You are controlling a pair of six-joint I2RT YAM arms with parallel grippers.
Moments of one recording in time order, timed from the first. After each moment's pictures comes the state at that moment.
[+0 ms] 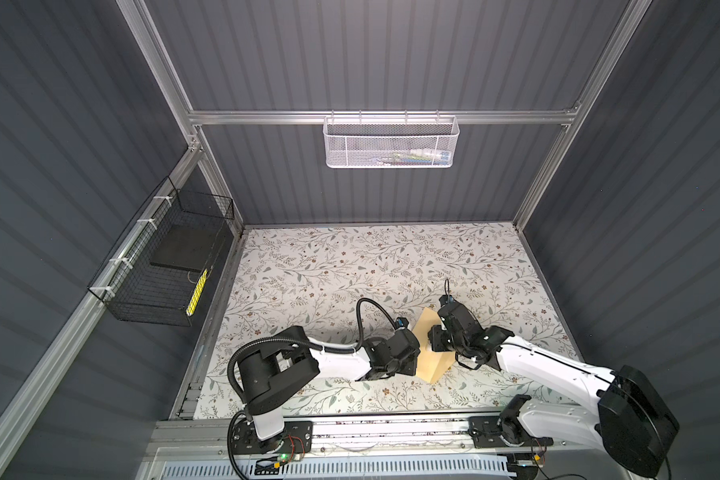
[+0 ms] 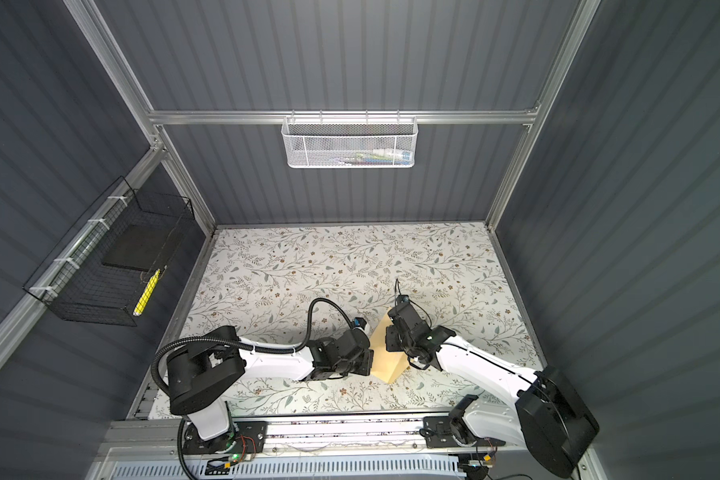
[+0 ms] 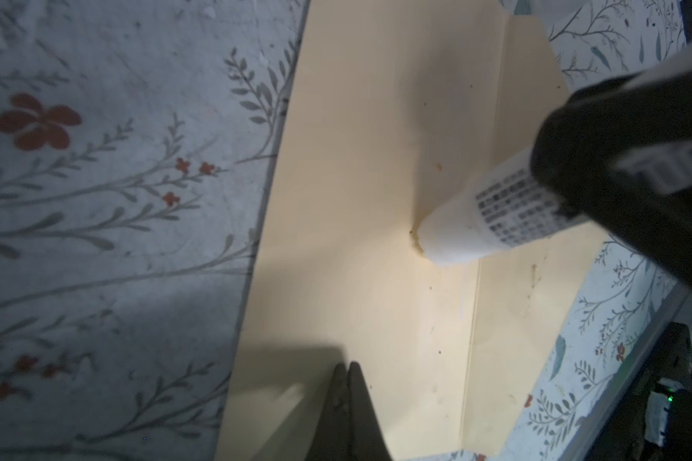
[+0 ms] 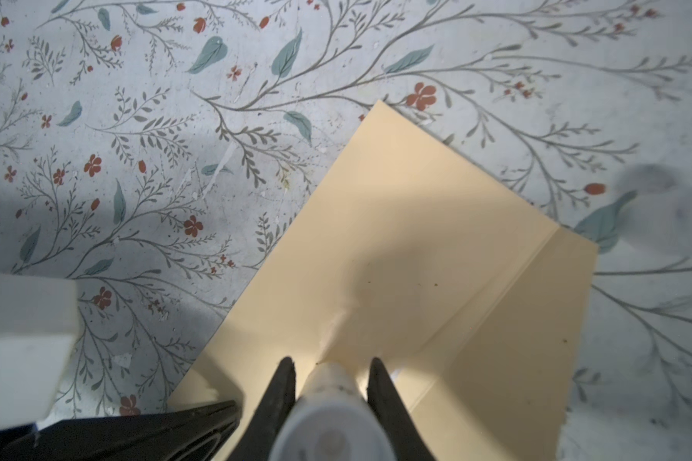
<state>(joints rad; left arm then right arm) -1.16 1.78 0.86 0.03 -0.04 -0.86 0.65 1.17 0.58 -0.36 0.11 0.56</state>
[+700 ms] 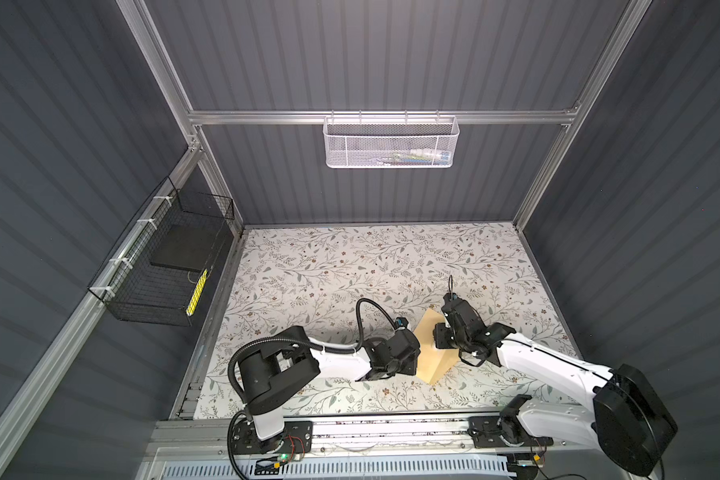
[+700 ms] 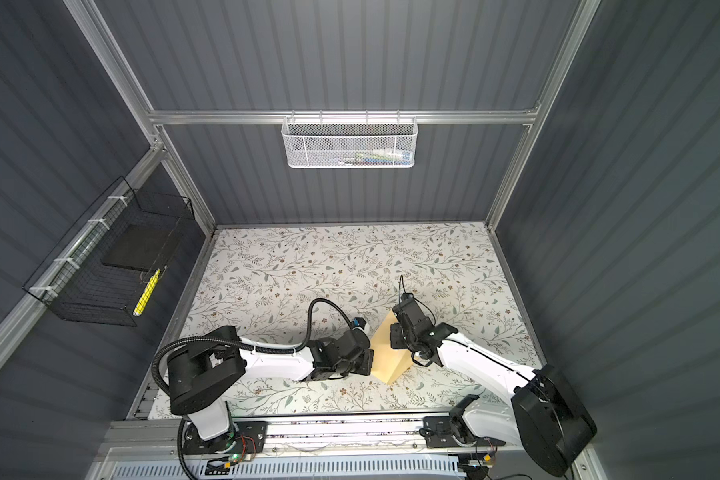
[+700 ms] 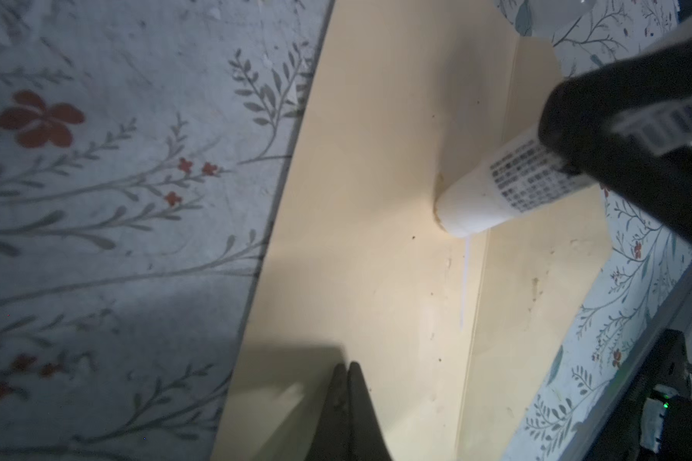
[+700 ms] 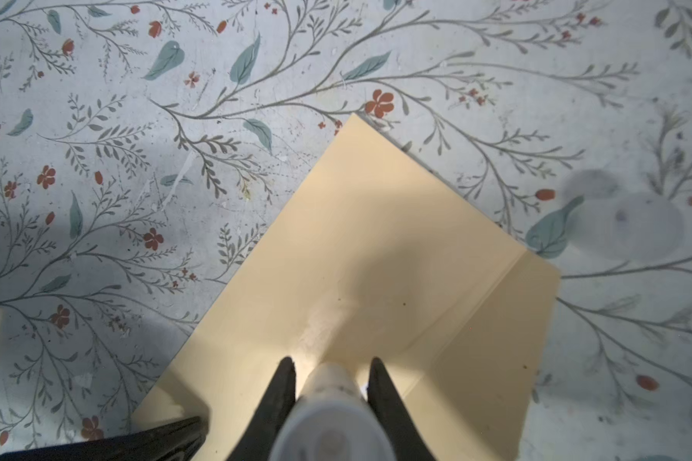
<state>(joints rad) -1.16 1.78 0.86 0.03 -0.04 -0.87 0.62 1.19 0.57 -0.36 0.11 0.52</state>
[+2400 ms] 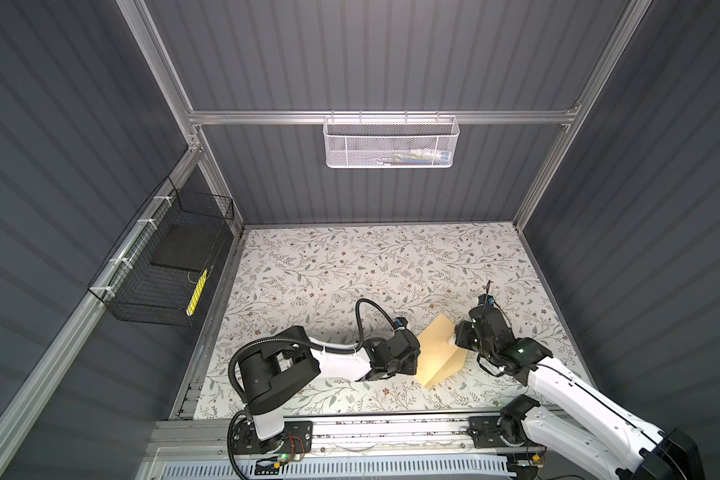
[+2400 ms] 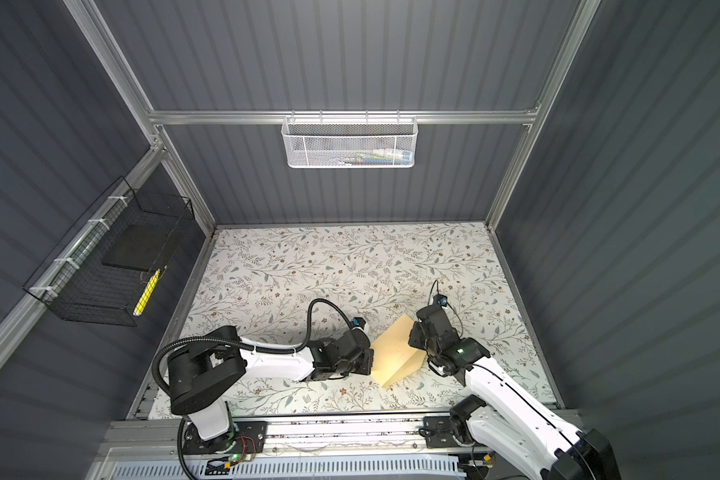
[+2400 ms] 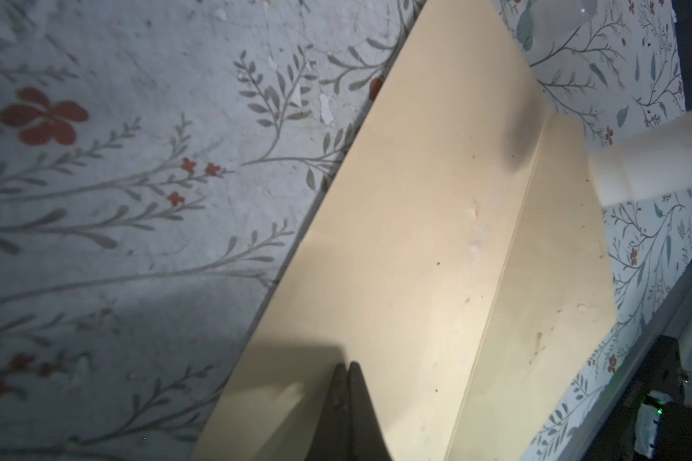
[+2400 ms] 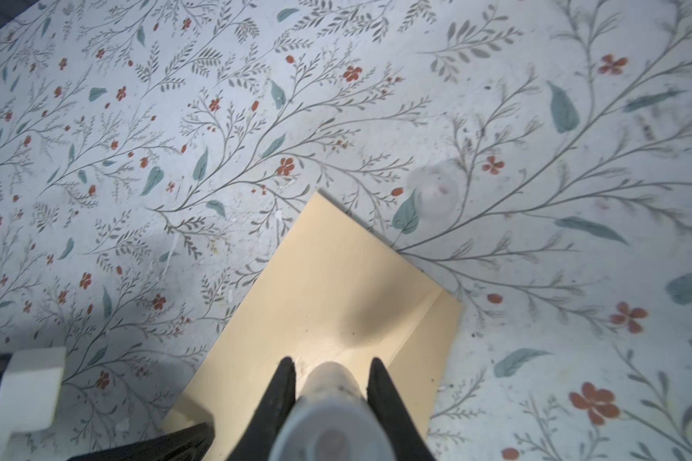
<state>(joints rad) -1.16 1.78 0.86 0.04 -0.05 -0.89 0.48 0.89 0.52 -0.50 0.21 0.67</state>
